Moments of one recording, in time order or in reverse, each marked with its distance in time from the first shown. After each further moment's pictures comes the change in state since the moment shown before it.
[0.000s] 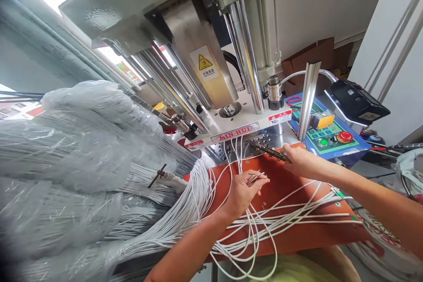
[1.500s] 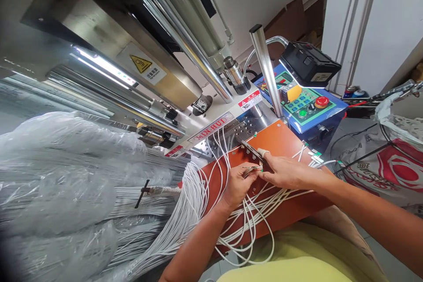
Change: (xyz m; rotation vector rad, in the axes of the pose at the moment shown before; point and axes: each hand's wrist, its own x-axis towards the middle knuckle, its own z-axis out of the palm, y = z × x) left_hand 0.009 -0.018 0.014 0.183 -0.182 0.126; right_hand -0.059 -0.031 0.030 0.731 -0.075 -0.067
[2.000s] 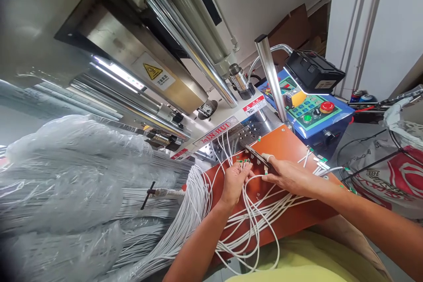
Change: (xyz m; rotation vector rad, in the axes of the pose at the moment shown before) left_hand 0.008 -0.003 -0.012 -0.103 0.182 -0.315; right_hand 0.000 0.004 0.004 0.004 0.075 0.009
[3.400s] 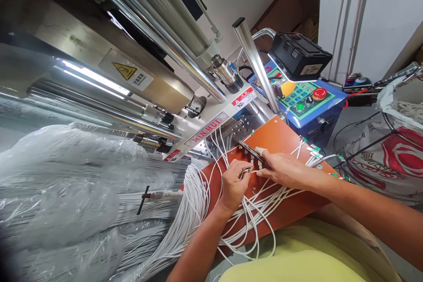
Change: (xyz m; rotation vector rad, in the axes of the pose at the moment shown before) left_hand -0.010 0.001 0.003 0.445 -0.022 0.631; right_hand -0.002 -0.002 -0.002 -0.016 -0.010 0.006
